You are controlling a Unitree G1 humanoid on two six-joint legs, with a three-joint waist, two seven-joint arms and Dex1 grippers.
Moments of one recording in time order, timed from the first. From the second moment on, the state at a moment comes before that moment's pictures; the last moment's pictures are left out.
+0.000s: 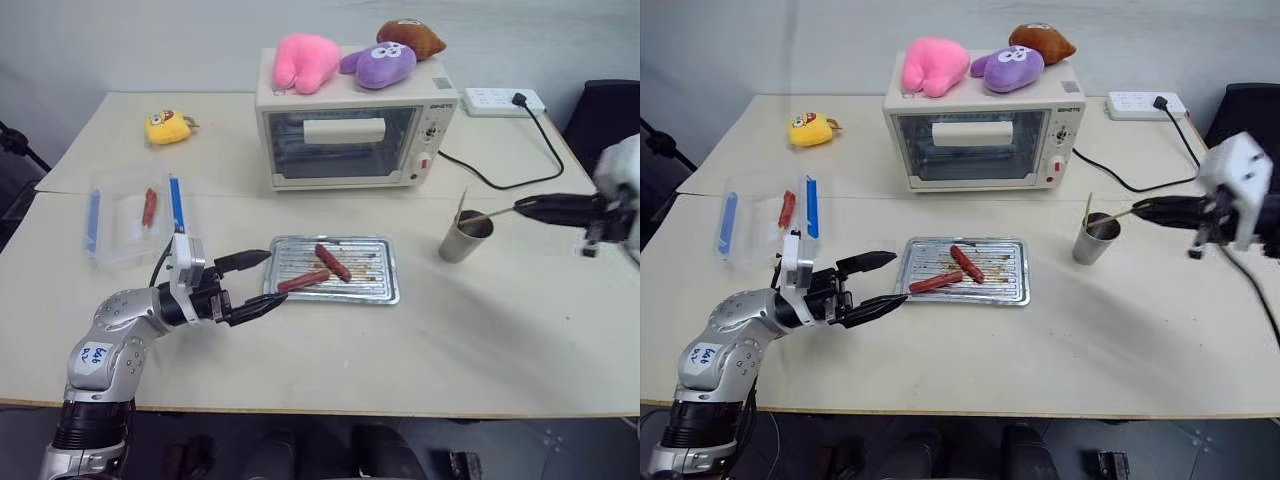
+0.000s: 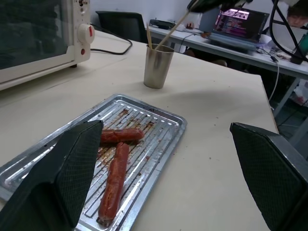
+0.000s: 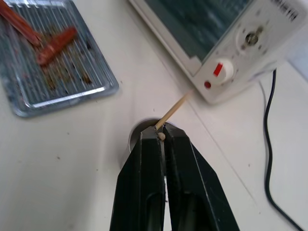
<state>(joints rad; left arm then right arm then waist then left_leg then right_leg) -0.23 0.57 0.13 -0.16 -0.63 0.38 -1.03 -0.60 -1.16 -0.31 0.14 0.59 0.45 1.32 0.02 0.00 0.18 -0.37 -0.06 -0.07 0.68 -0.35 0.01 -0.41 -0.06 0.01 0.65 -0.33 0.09</state>
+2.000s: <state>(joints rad) -0.16 0.51 0.29 -0.09 -0.71 0.38 -0.96 0.10 -0.76 -0.35 -0.33 0.71 0.38 1.09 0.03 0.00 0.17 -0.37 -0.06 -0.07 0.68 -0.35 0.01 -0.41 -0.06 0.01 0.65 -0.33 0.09</state>
